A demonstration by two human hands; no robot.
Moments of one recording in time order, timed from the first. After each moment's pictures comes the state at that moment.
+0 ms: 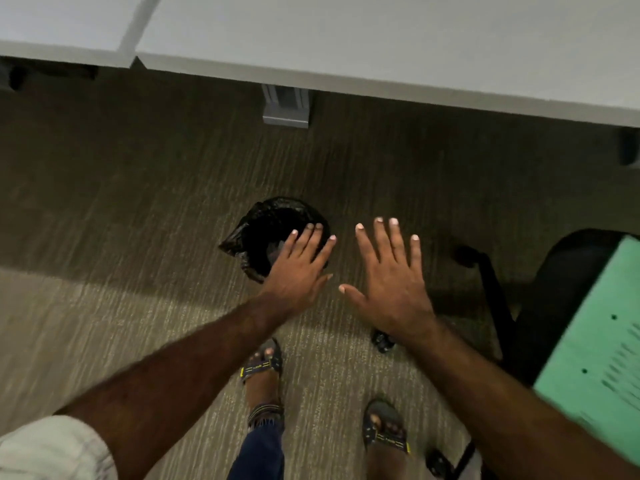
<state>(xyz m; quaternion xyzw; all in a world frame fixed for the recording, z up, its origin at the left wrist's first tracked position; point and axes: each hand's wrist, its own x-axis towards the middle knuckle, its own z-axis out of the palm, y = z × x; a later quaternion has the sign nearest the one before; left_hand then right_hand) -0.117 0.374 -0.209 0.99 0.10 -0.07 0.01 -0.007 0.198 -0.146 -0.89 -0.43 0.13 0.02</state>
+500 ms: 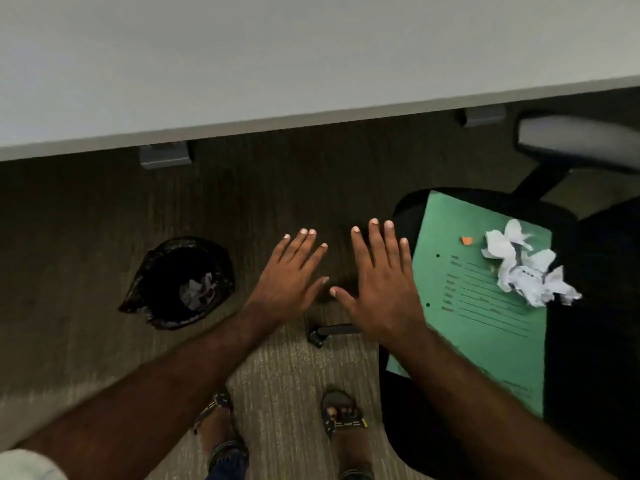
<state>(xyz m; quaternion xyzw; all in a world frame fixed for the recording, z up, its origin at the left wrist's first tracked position) -0.003 0.225 -0.151 1.00 -0.07 -0.04 0.06 0.038 0.029 -0.085 -0.96 -0.25 0.09 0.04</state>
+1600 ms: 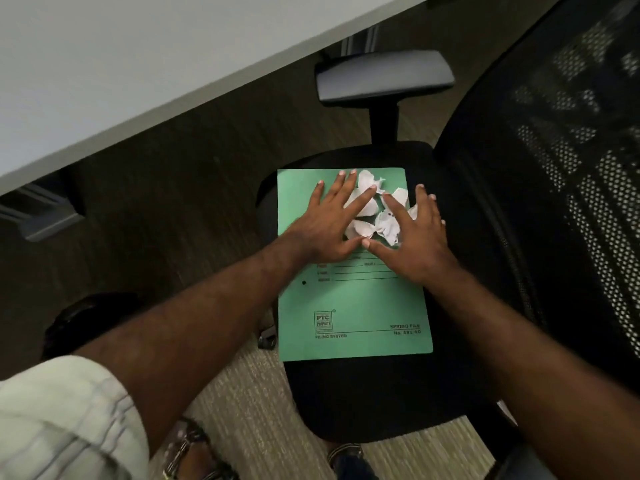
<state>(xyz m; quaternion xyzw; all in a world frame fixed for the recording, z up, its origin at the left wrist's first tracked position) 0.156 -0.039 -0.128 0.93 -0.33 -0.10 0.14 0.096 -0.238 -0.092 -0.97 0.05 0.13 0.21</state>
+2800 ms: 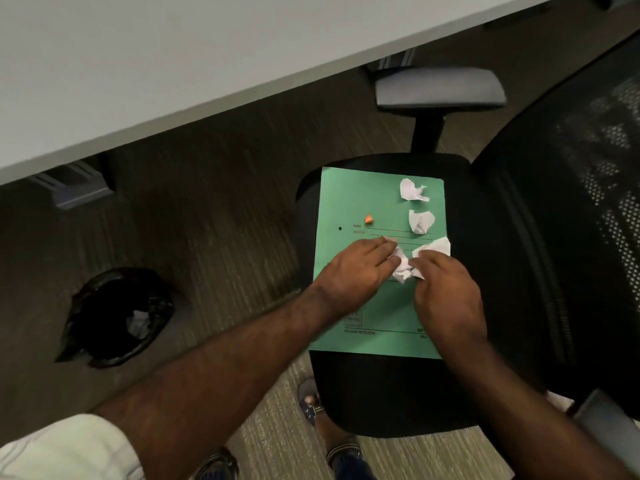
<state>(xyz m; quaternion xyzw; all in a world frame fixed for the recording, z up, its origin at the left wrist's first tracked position) 0.056 -0.022 -0.103 0.92 -0.35 0.09 0.17 0.019 -0.198 -0.065 -0.99 0.01 0.05 0.13</state>
